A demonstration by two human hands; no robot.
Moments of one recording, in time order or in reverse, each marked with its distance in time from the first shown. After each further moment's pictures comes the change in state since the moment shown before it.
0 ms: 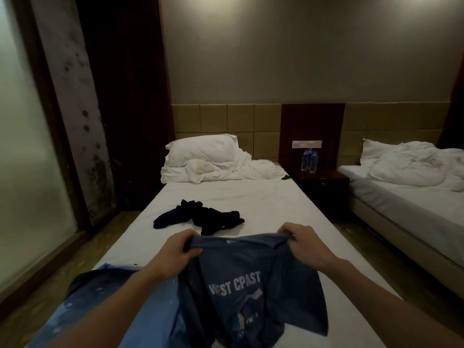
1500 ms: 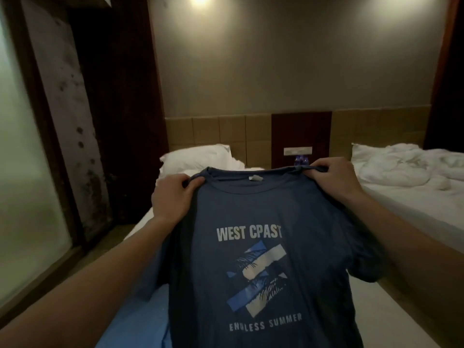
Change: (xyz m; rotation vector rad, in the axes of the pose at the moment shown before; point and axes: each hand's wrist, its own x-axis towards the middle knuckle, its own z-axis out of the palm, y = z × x) left_hand 0.063 0.131 -0.051 0.234 0.596 0.032; right_hand 0.016 -0.028 -0.161 0.019 0.491 0.008
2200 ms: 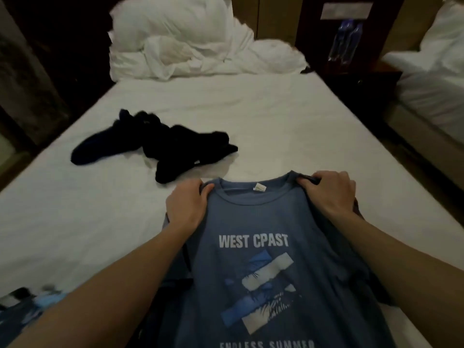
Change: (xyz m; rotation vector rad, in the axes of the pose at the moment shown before) left_hand -0.052 -0.264 0.459 0.274 -0.452 -0.280; right_hand 0.037 0.350 0.426 -0.406 -0.299 0.368
